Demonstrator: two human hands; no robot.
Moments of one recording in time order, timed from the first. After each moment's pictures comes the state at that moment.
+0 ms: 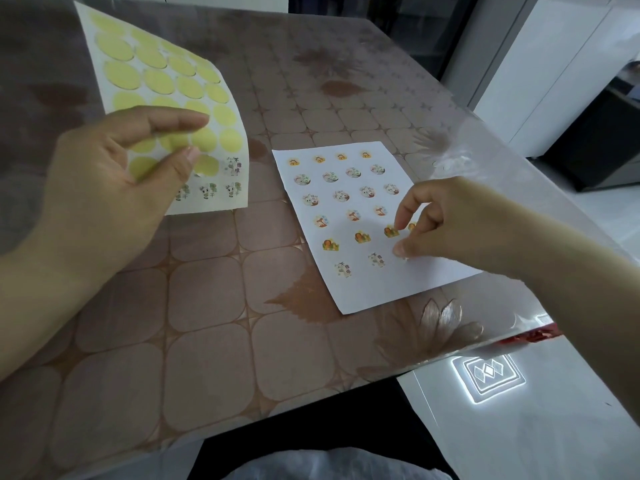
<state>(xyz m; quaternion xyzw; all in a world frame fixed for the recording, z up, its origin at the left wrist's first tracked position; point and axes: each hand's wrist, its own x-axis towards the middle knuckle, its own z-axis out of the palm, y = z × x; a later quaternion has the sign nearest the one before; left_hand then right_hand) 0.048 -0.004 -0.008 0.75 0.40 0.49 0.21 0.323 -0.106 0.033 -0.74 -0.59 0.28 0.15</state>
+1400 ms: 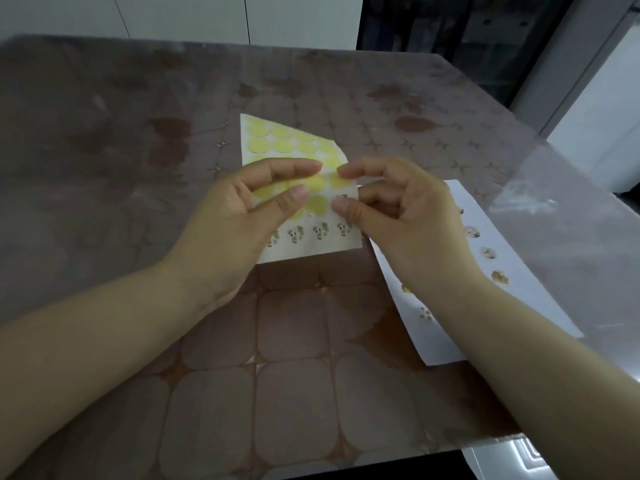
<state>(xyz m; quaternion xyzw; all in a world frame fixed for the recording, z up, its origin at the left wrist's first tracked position) 0.056 -0.016 0.006 0.61 0.35 0.47 0.55 0.220 -0.051 0.015 -0.52 -0.61 0.31 0.51</state>
